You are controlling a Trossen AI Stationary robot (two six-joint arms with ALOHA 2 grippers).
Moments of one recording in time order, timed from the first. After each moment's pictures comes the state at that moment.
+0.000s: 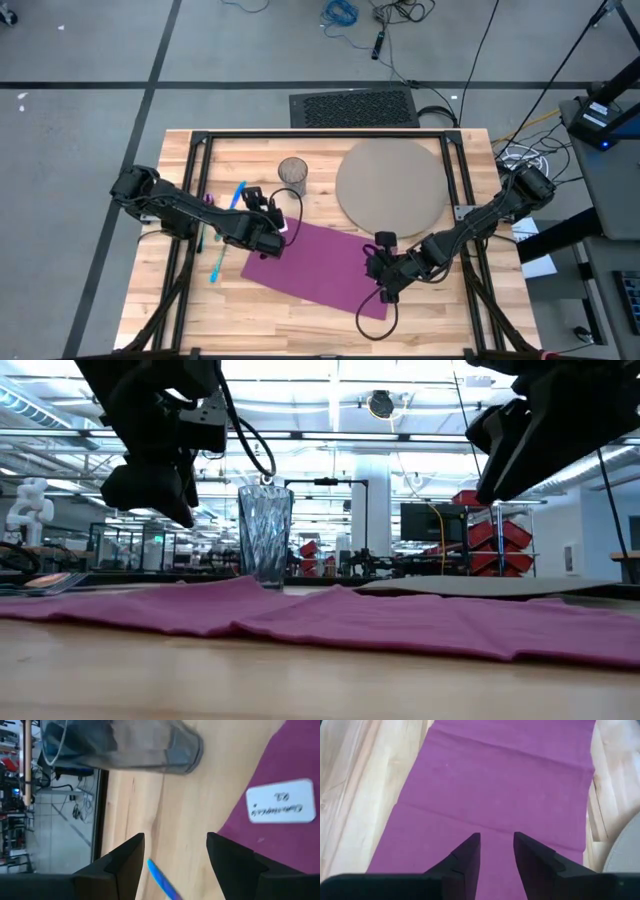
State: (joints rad) left arm -0.28 1.55 0.97 -1.02 -0.81 -0.39; right arm 0.55 1.53 0.92 -0.41 0.36 0.41
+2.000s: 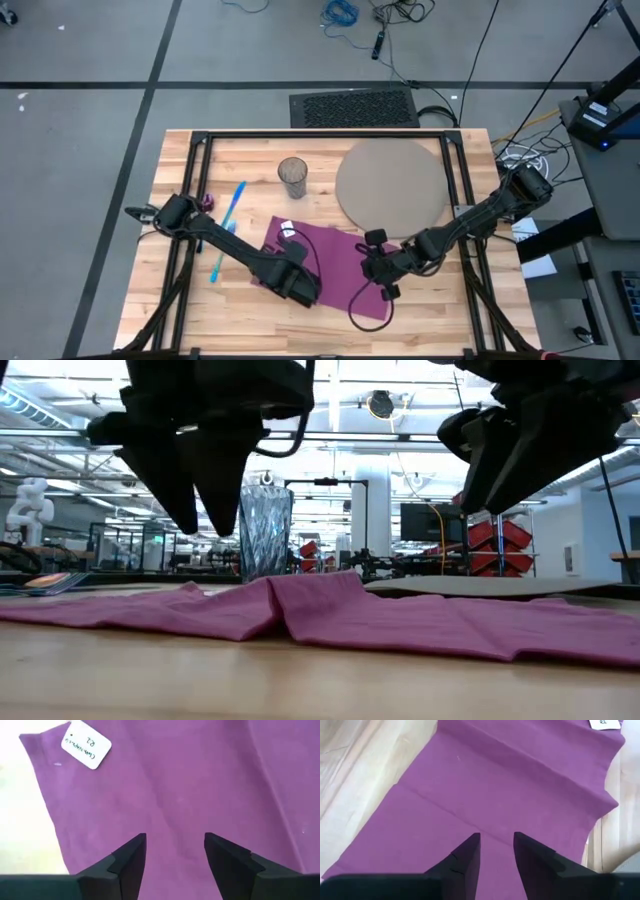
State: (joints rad) left arm -0.47 2.00 1.55 -1.13 -0.34 -1.46; right arm 0.48 1.54 0.92 -0.37 0.25 0.13
